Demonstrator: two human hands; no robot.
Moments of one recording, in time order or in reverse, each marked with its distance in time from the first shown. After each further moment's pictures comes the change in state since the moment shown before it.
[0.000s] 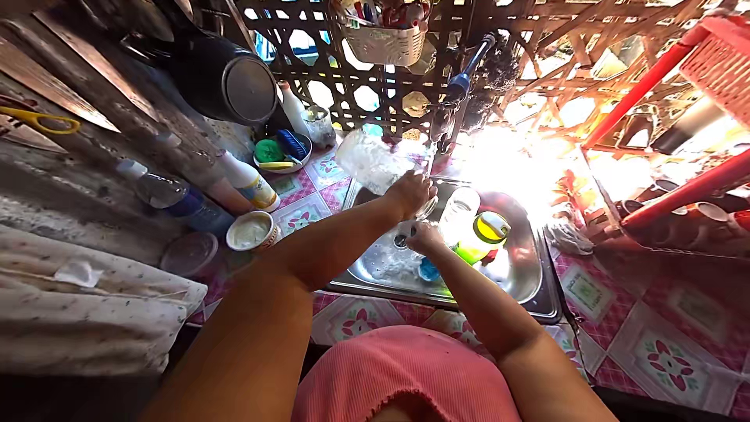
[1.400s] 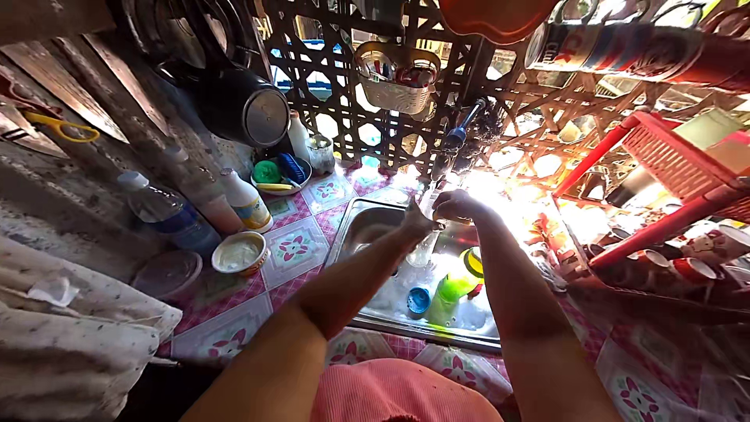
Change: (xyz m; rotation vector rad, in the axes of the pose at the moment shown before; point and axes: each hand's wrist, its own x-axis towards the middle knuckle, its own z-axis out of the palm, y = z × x) left_hand 0.004 0.022 -0.004 -1.524 0.293 -0.616; right_hand 0.012 -0.012 -0.188 -0.078 0.046 -0.274
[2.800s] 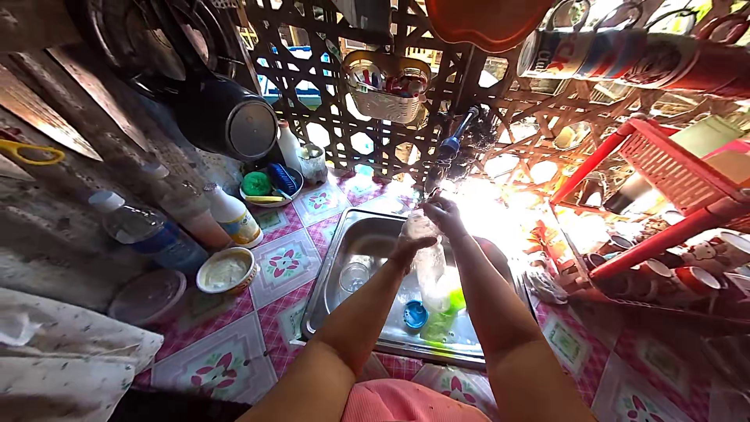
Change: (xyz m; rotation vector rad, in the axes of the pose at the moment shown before) left_hand 0.033 -0.064 0.031 -0.695 -0.014 0.157; right_hand 0.012 0.005 0.052 0.620 0.521 -0.285
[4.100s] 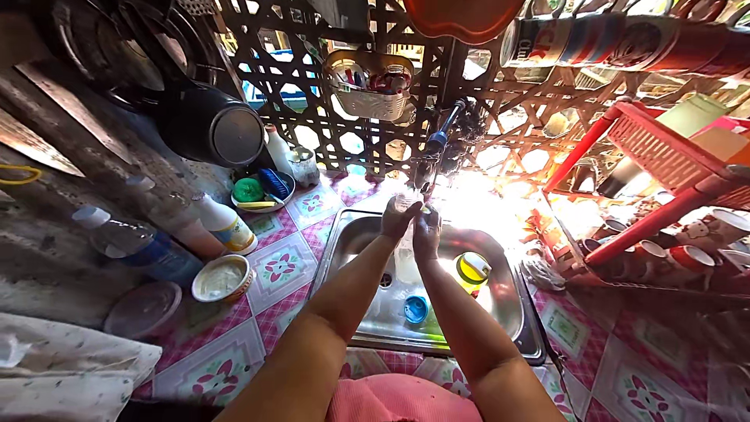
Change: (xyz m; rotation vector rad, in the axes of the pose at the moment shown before) left_hand 0.044 0.035 -0.008 0.572 0.171 0.137; right_hand -0.035 0.033 0.068 0.131 0.542 0.113
